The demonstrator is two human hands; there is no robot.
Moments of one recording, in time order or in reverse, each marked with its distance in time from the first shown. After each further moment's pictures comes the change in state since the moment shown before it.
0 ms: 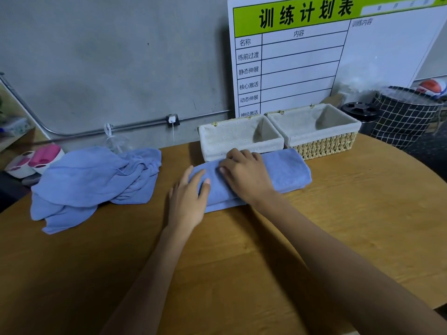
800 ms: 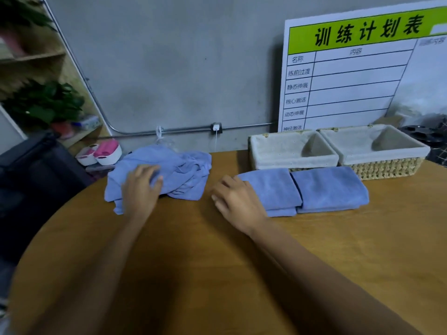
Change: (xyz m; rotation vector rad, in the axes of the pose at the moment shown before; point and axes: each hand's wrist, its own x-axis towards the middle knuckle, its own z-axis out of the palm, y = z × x) left_hand 0.000 -0.152 -0.160 0.345 0.351 -0.056; right_hand 0.003 -0.132 0.003 0.367 -0.004 -0.213
